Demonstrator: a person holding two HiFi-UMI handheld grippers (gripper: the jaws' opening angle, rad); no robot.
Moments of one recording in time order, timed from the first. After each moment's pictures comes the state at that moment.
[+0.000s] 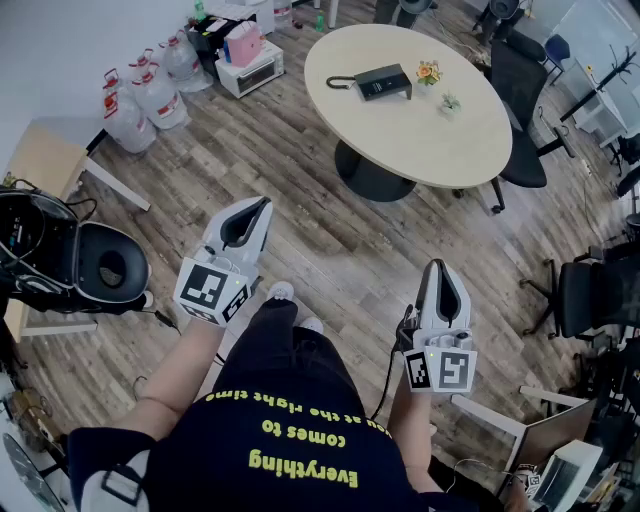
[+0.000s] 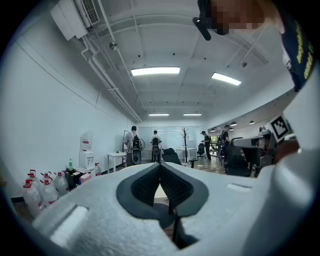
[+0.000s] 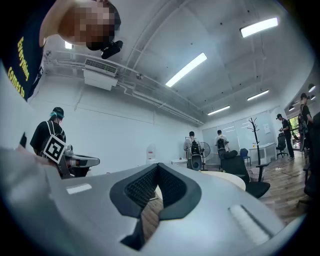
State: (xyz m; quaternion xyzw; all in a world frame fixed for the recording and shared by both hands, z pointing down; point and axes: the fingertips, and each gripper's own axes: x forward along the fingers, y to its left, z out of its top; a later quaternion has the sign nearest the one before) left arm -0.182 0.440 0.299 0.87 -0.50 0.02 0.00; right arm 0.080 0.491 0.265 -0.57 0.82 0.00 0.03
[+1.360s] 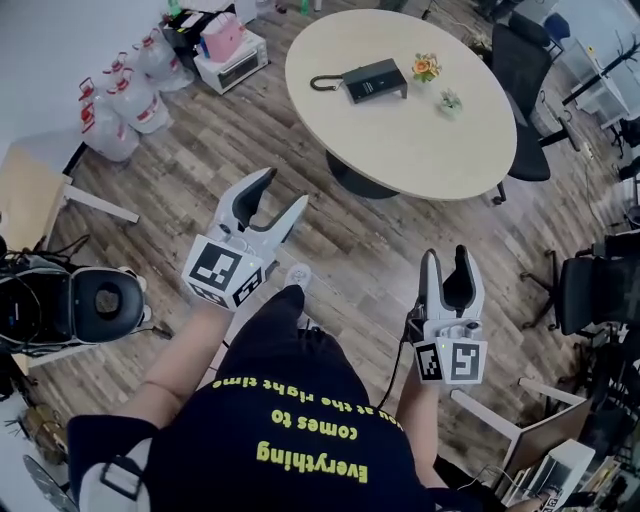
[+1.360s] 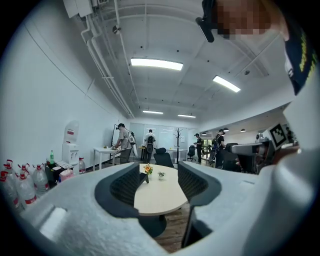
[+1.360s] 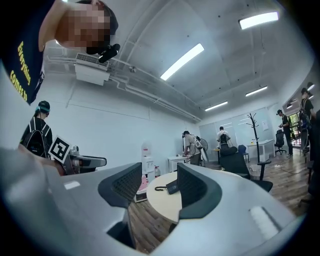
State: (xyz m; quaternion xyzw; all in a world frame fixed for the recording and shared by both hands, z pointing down) left arm -0.134 0.284 0.302 0.90 -0.44 0.00 0.04; right arm 0.099 0.353 0.270 -0.58 0.81 -0.01 0.02
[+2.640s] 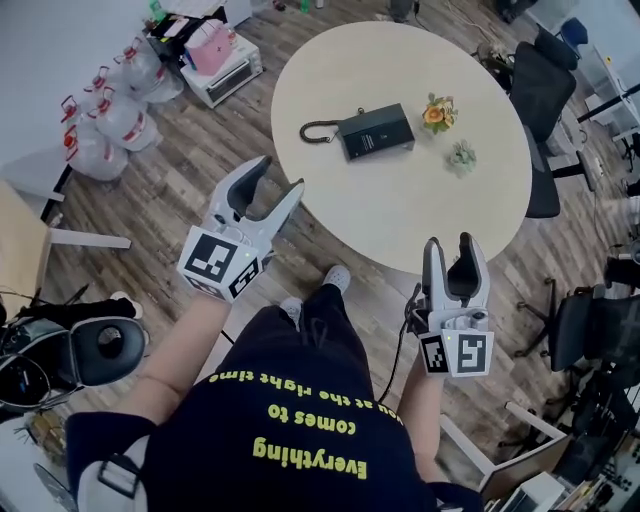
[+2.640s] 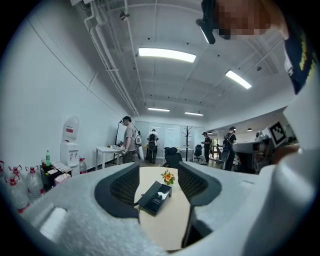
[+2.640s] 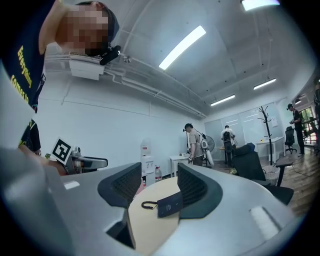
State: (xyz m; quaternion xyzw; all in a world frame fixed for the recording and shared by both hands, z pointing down) left arm -0.135 0.018 0.312 0.89 -0.46 0.01 0.05; right arm 0.101 0.078 0.273 -0.56 0.83 -0.02 0.01
